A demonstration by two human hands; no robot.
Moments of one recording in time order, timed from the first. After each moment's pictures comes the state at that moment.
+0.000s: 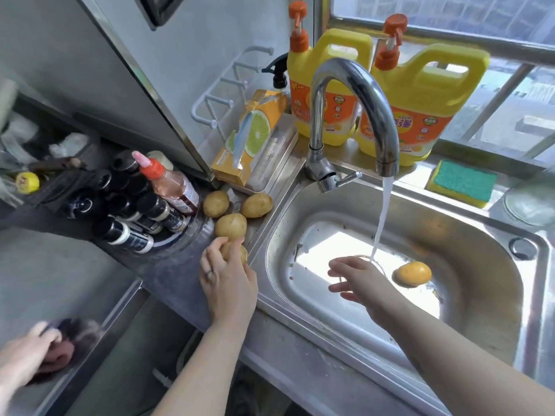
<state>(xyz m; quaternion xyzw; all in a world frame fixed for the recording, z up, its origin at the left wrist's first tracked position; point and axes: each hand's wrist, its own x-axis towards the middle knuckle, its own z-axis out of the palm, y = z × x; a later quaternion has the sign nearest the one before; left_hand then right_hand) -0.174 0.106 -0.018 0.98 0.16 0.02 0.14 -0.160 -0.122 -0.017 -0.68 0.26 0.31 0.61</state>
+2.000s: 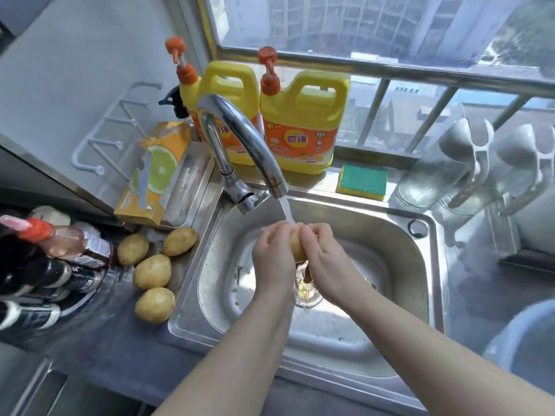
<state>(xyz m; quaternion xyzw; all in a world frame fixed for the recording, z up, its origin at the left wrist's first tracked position) -0.119 -0.078 0.043 0.55 0.27 -0.16 0.77 -0.149 -0.164 0.050 -0.77 0.19 0.11 0.59</state>
